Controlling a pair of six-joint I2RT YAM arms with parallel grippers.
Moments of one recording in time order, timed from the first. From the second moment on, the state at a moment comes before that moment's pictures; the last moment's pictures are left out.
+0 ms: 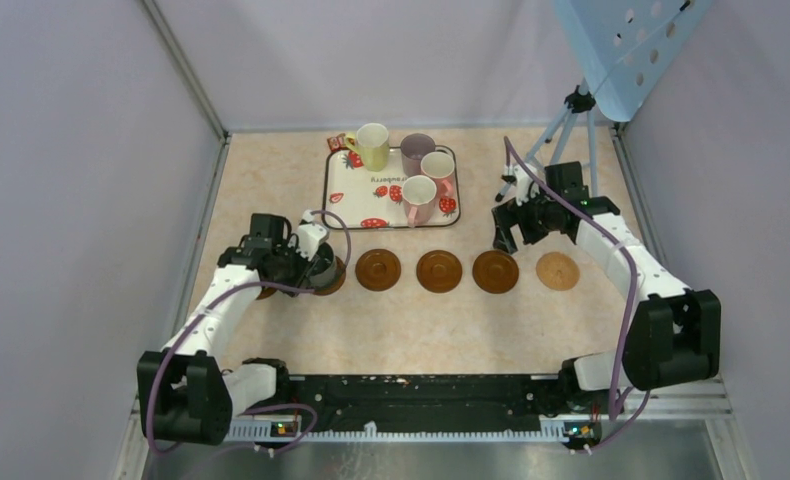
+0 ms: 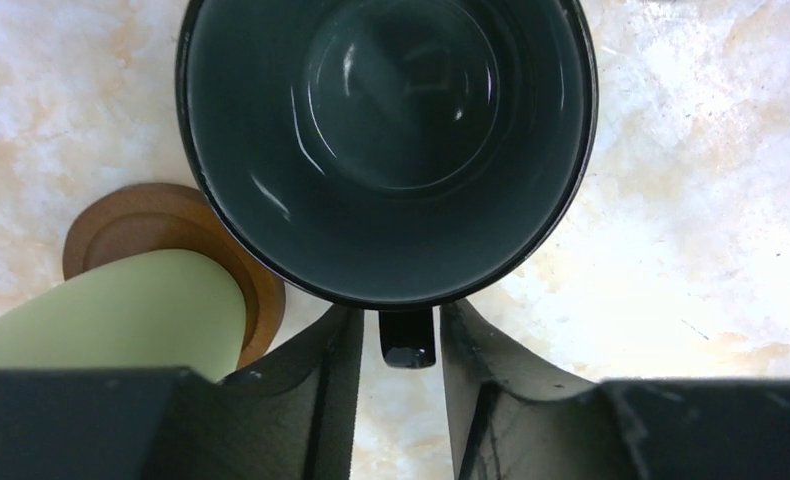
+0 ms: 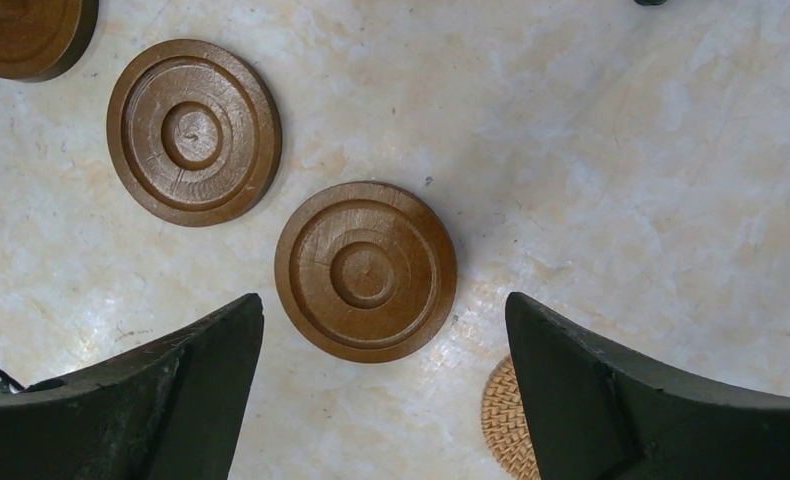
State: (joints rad) left arm -0.08 1.13 0.75 -0.69 0.20 0.50; right arm 0.17 1.37 1.04 -0.60 -0.38 -0.29
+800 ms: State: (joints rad) left arm -0.08 1.11 0.96 -0.94 0.27 0.55; right arm 0.17 1.42 1.11 -0.63 -0.43 -0.29
